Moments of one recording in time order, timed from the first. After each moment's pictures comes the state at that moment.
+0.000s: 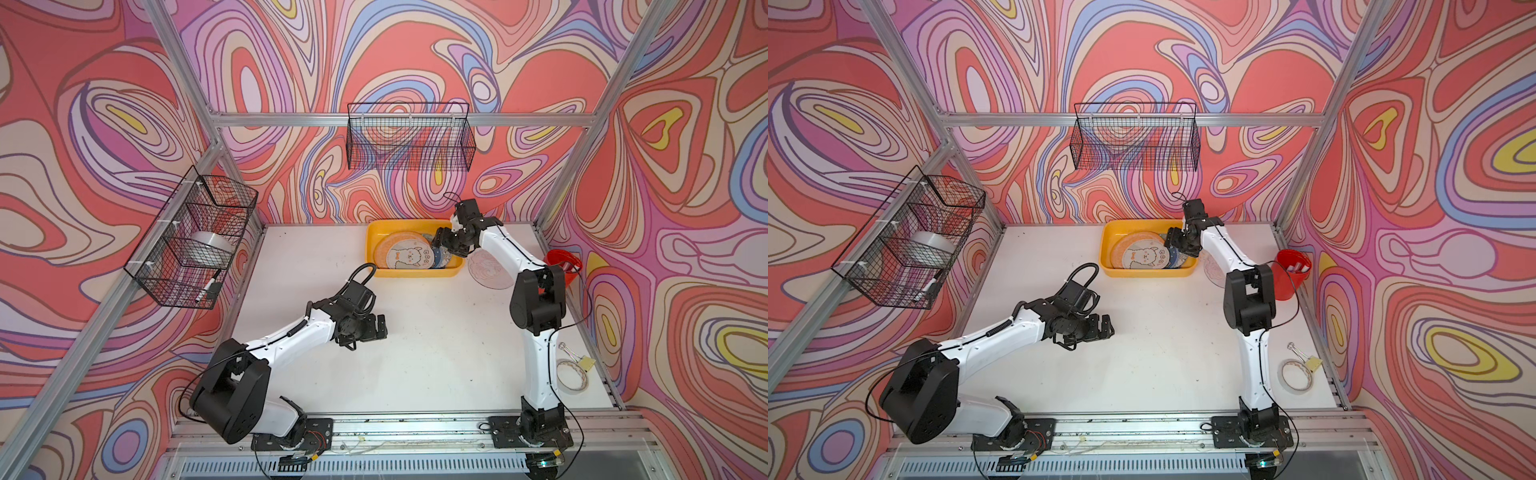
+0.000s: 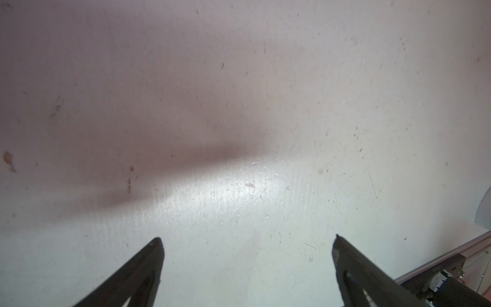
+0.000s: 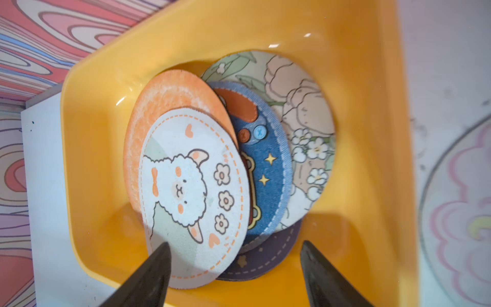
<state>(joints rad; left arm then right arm) -0.57 1.42 0.85 -0.59 0.17 -0.69 0.20 2.22 2.01 -0.77 -0.22 0.45</state>
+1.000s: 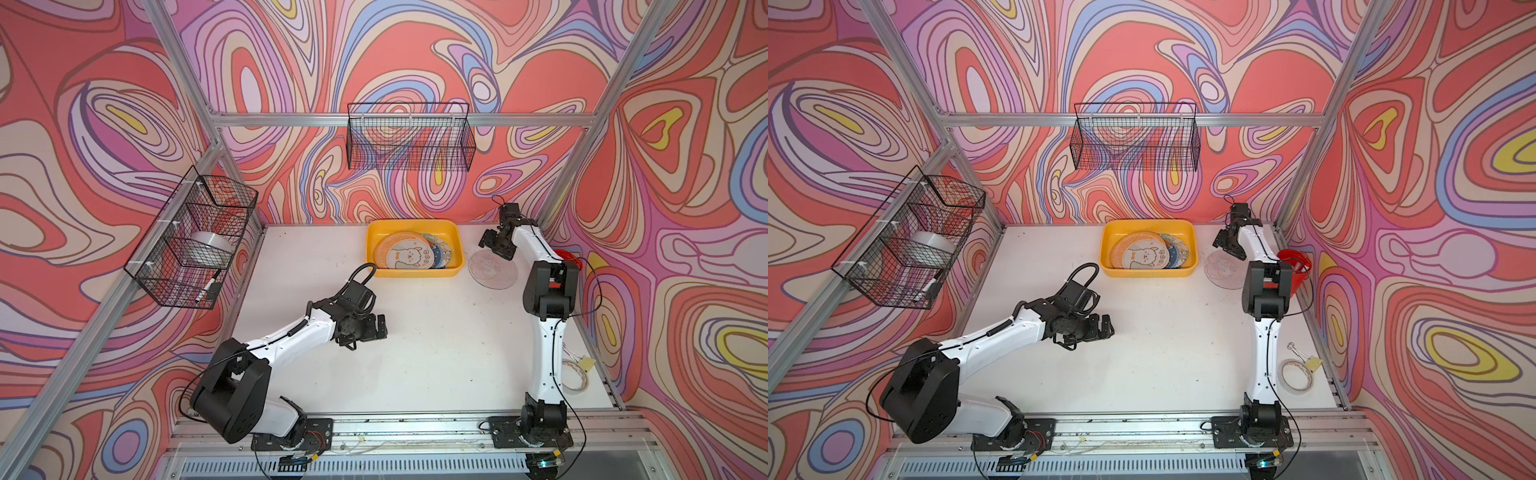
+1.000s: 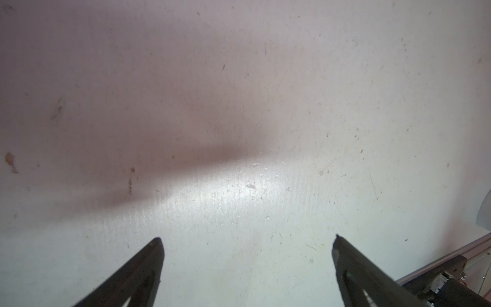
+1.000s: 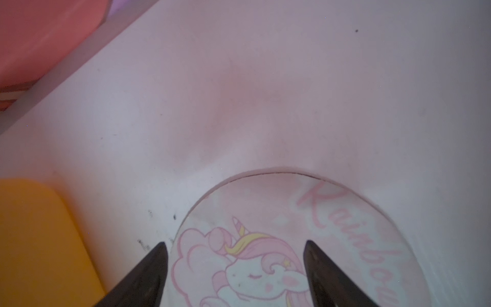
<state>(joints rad) -0.57 1.43 0.85 -0.59 0.17 -0.69 -0.08 2.47 2.20 -0.84 0.00 0.43</state>
